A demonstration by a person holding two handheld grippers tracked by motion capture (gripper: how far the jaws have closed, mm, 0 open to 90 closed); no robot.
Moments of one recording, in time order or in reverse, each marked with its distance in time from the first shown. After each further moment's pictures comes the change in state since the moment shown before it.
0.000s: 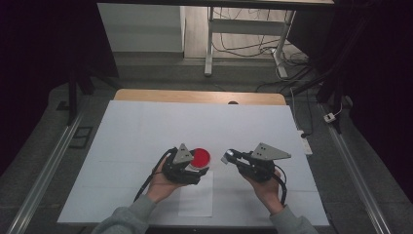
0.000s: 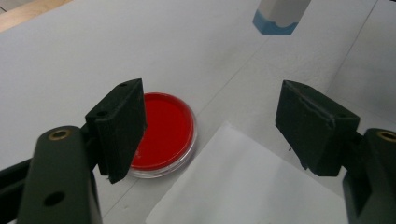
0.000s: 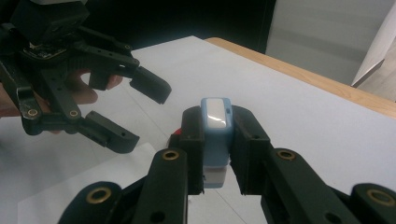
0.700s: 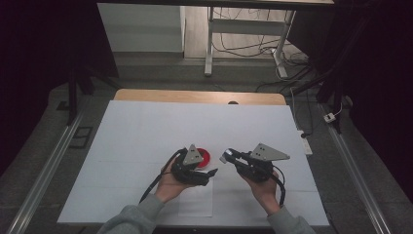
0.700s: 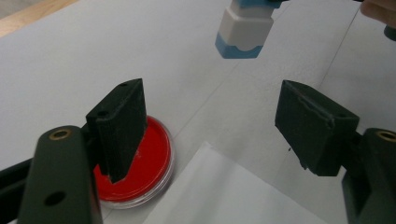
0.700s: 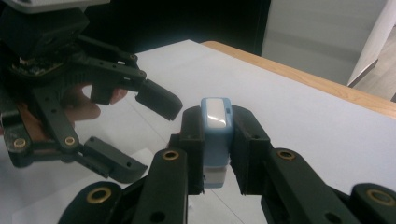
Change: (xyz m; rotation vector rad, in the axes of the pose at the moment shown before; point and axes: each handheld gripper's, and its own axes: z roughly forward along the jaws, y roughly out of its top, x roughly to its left) left arm -0.014 0.012 0.014 -0.012 -0.025 0.031; right arm 0.003 -0.002 0.004 -0.020 -0.020 0.024
